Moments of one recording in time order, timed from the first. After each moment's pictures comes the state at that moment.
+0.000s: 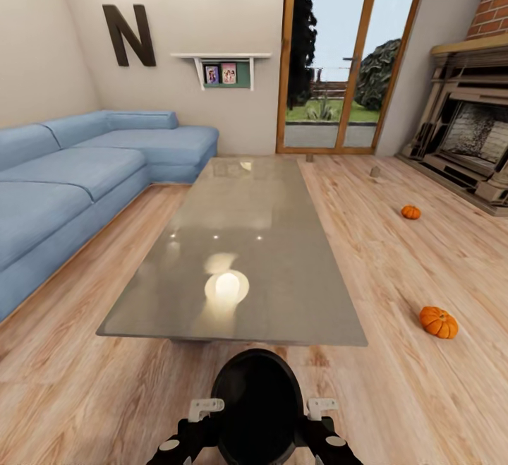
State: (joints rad) left arm -0.41 -0.11 -0.19 -0.38 0.21 -0.02 0.01; right arm -0.39 0.13 0.13 -0.43 -0.07 0.05 -0.09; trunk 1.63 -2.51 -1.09
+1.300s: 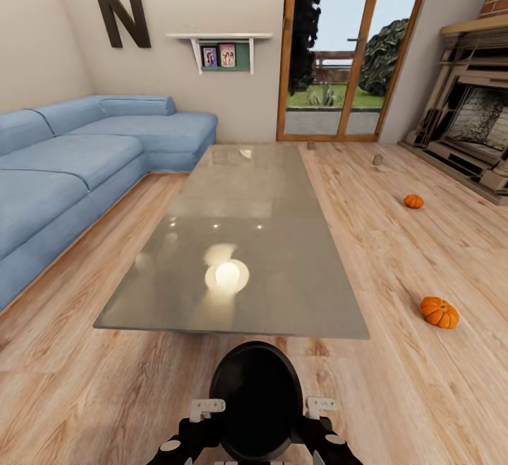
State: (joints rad) left arm -0.40 -0.11 -0.21 -0.38 0.22 -0.02 0.01; right arm -0.39 0.14 0.13 -0.44 -0.16 0.05 -0.08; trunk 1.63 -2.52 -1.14
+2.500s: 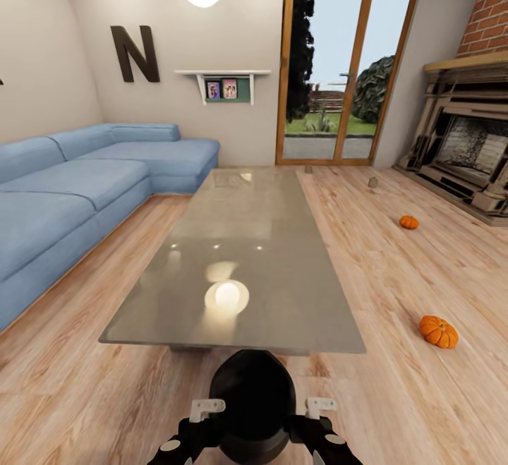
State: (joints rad) left arm -0.40 -0.11 -0.21 -0.38 0.22 -0.02 0.01; right arm -0.39 0.14 0.13 -0.44 -0.16 0.05 -0.07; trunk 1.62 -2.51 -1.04
